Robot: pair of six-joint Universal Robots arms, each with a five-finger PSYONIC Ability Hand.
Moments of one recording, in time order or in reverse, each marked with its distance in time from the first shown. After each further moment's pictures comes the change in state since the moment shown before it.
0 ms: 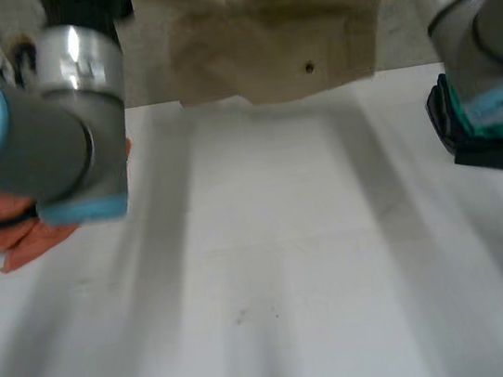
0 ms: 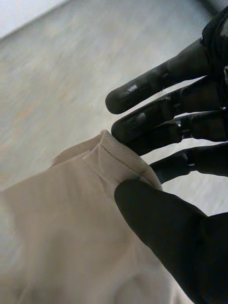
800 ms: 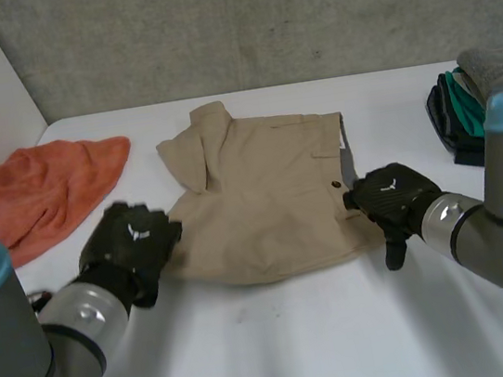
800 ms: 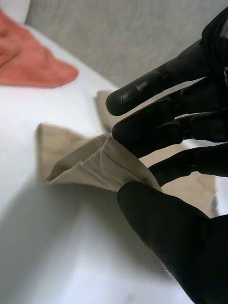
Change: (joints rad) left arm -0.006 0.287 -0.581 -0.660 0.016 -0.037; right arm -0.011 -0.099 0.650 0.420 -0.093 -0.018; left_hand 0.000 0.001 0.001 0.000 0.000; right_hand -0.691 -0.831 -0.851 -0.862 -0.824
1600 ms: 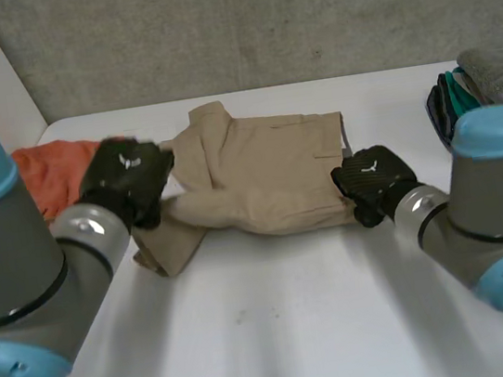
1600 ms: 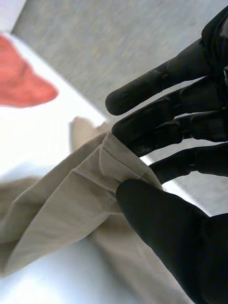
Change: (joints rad) left arm 0.042 -0.141 0.237 0.005 0.018 -0.122; right arm 0.038 0.097 -0.057 -0.212 0.023 0.086; left_hand 0.000 0.000 0.000 0.000 0.015; right_hand 0.691 0.833 0.850 0.861 0.828
